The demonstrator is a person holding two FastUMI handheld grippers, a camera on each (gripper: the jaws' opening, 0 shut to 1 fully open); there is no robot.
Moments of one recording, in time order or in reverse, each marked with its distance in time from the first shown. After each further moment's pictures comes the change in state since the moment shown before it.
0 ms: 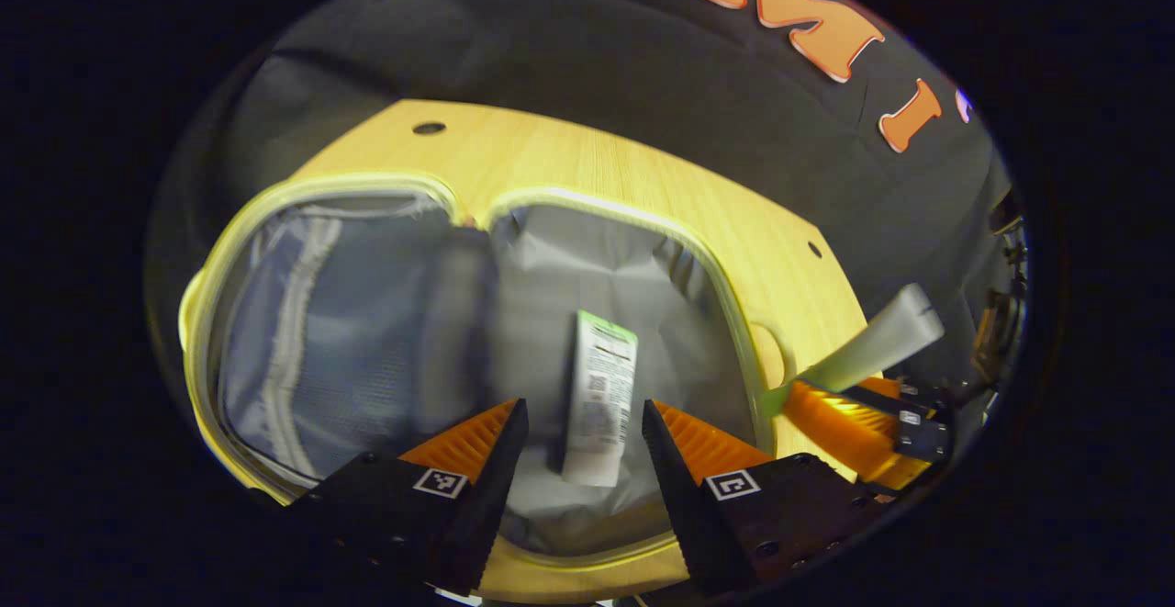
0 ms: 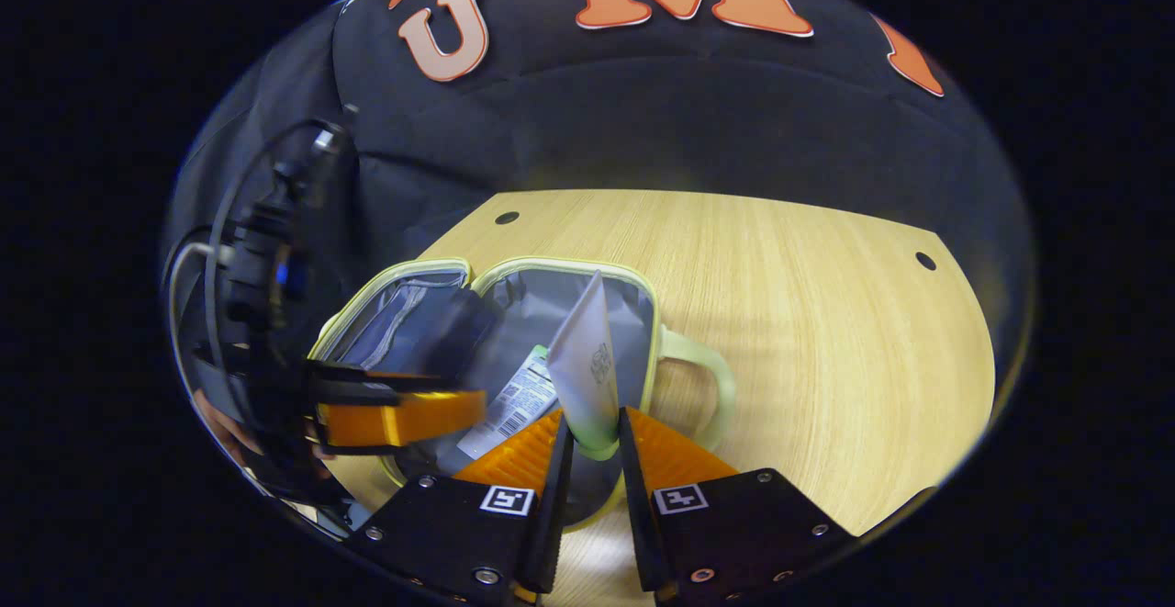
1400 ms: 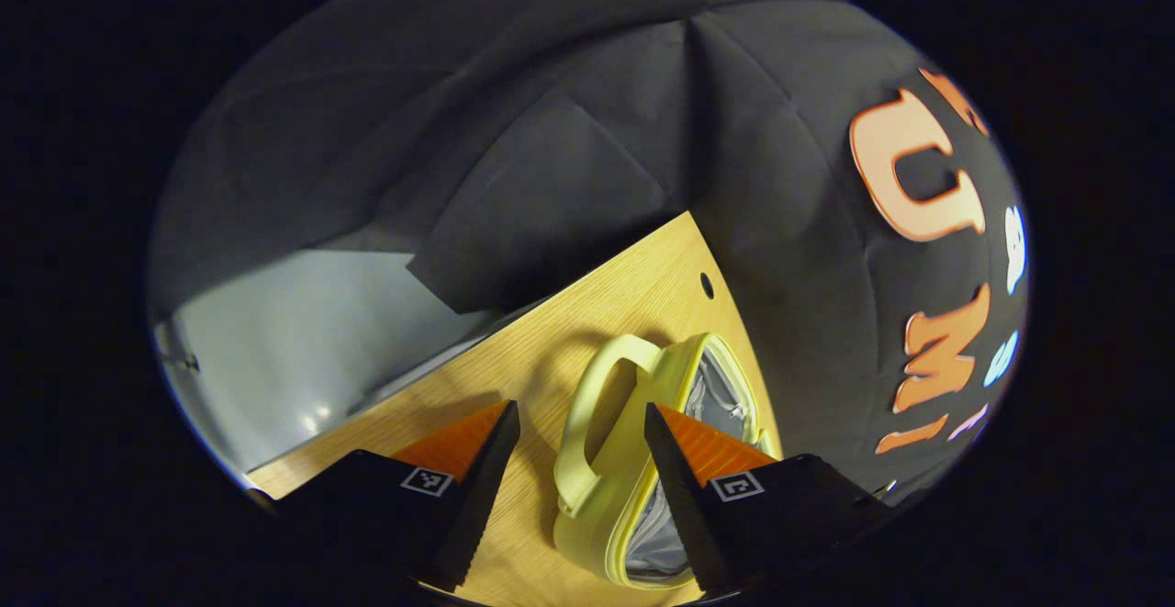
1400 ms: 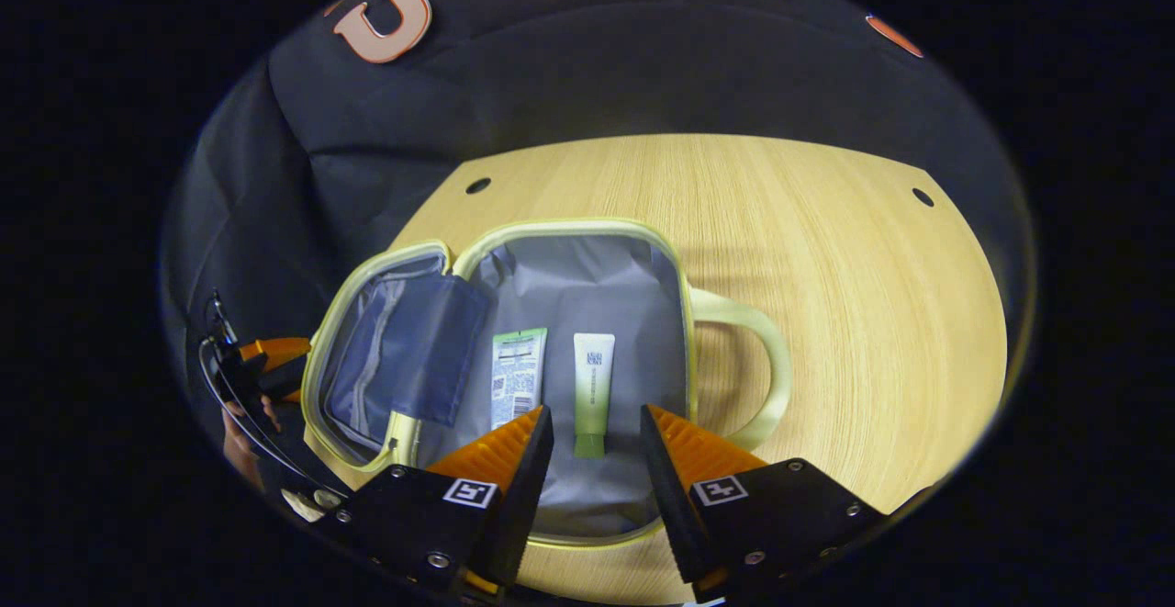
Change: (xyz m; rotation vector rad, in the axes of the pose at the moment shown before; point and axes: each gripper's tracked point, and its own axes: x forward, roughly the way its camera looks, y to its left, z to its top) left arm -0.107 0.274 0.025 -0.851 -0.245 -0.024; right arm 0.000 0.017 0.006 0.157 0.100 -0.065
